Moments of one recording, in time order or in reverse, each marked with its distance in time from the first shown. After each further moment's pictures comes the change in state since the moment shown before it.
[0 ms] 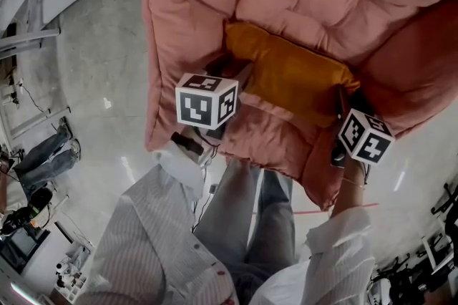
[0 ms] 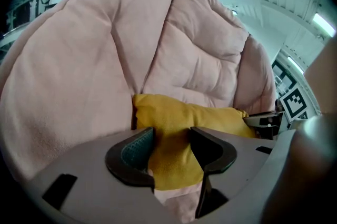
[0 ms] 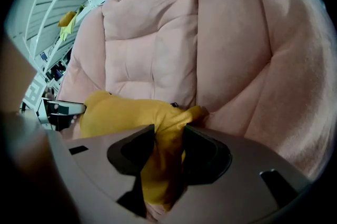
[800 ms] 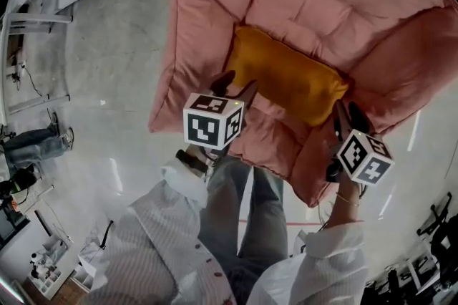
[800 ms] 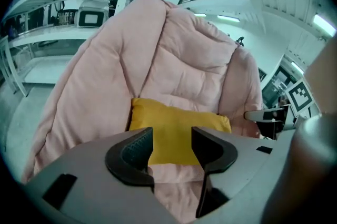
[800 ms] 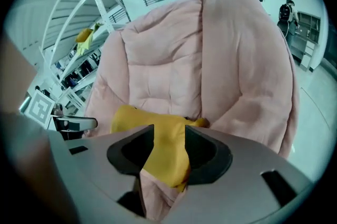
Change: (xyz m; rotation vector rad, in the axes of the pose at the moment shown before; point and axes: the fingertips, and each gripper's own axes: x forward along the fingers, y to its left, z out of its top) left arm -0.064 -0.042 -0.008 -0.053 -0.076 0.060; right arm -0.073 0.026 0.026 -0.009 -0.097 0.114
